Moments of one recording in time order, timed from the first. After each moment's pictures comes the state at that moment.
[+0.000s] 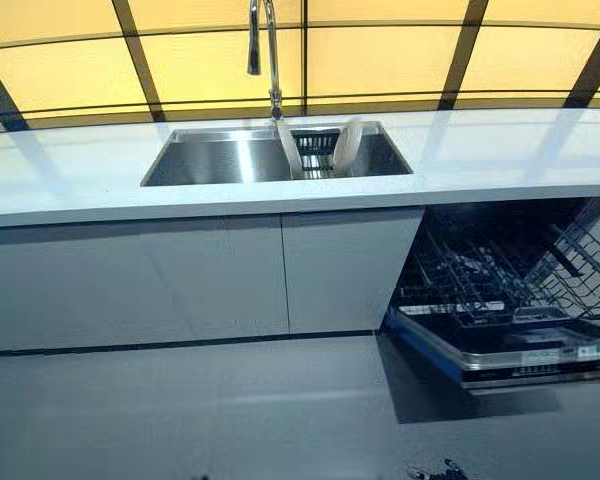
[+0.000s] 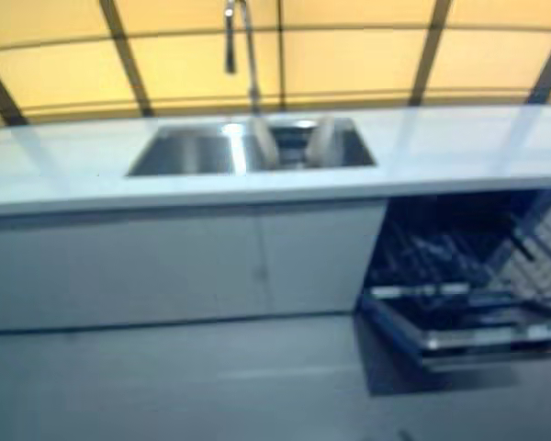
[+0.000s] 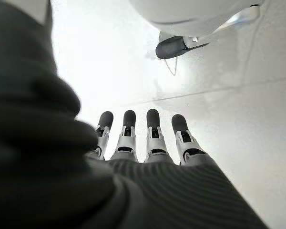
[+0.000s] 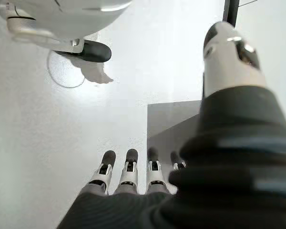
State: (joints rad) left arm 0.03 0.21 -0.36 1.20 -0.22 0.12 0.15; right arm 0.08 -0.23 0.25 1.20 0.26 -0.09 -0.25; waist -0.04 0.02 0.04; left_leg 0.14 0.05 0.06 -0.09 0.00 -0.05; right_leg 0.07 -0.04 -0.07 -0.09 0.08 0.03
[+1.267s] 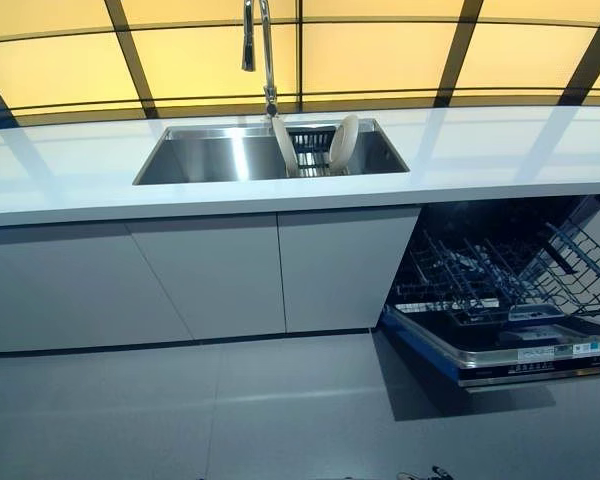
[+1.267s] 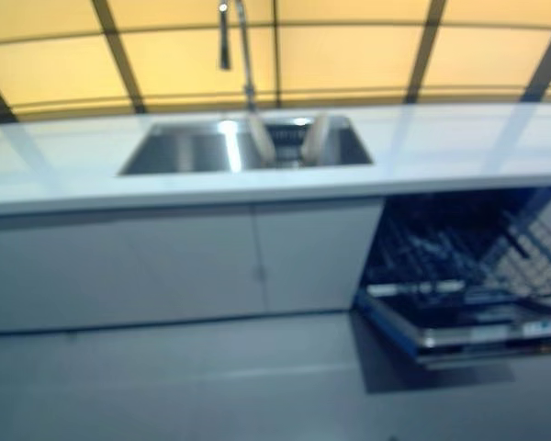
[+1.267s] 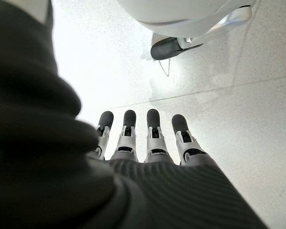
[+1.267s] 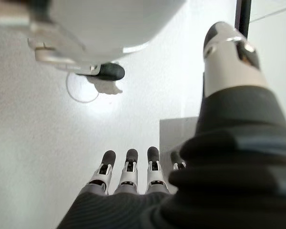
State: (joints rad) left arm 0.02 0.22 -0.36 1.21 -0.21 0.16 0.15; right arm 0.06 -0.21 0.25 1.20 0.27 -0.02 -0.18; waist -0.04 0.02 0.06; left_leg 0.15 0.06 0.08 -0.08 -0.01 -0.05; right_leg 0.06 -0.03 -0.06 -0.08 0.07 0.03
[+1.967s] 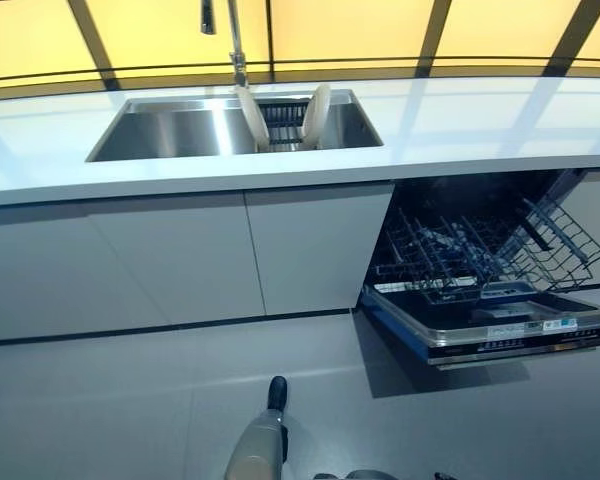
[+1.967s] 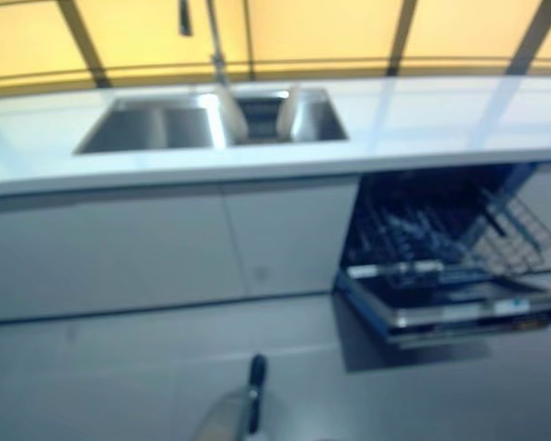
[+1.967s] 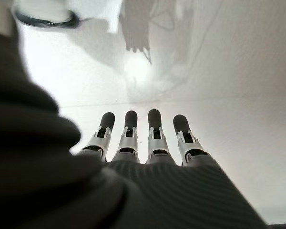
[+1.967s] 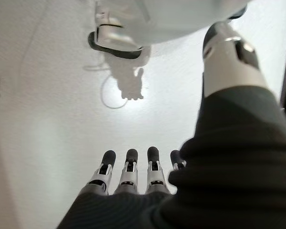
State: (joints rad) left arm 0.02 0.21 -0.25 1.33 -0.33 0.16 0.20; right arm -0.02 -0.25 0.27 1.34 0.22 0.04 -0.10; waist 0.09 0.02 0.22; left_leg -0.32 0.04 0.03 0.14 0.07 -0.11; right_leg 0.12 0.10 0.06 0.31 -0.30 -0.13
